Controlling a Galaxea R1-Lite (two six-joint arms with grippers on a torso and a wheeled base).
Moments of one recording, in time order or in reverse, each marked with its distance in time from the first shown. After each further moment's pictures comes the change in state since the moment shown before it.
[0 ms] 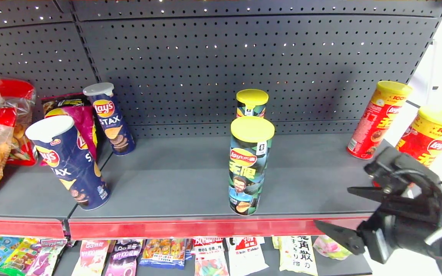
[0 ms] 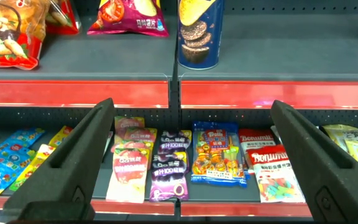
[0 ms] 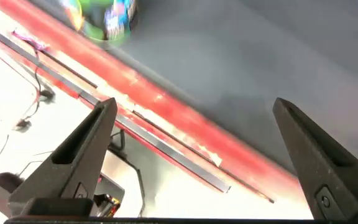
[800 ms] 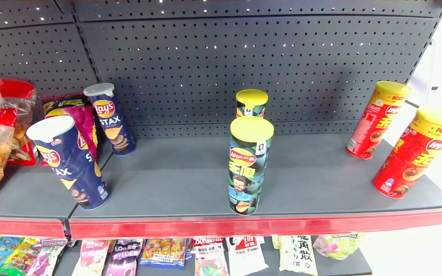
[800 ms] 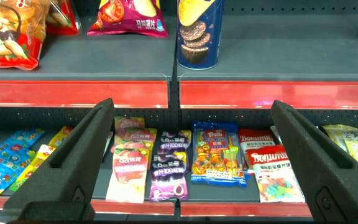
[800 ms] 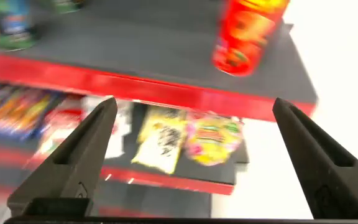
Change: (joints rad) left arm 0.000 0.000 0.000 0.000 0.000 0.000; right arm -0.701 -0.994 0.394 0.121 0.218 -0.049
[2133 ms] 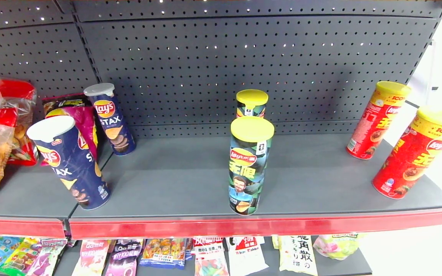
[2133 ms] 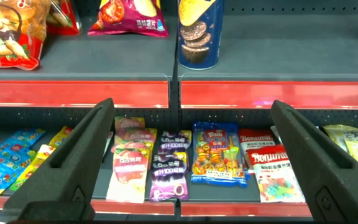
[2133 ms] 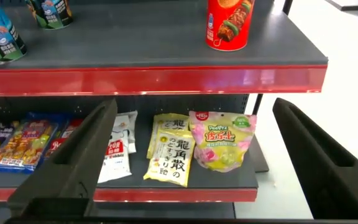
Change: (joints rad) left arm 0.000 0.000 0.000 0.000 0.000 0.000; right arm 0.039 -0.245 0.184 -0.020 -0.026 0.132
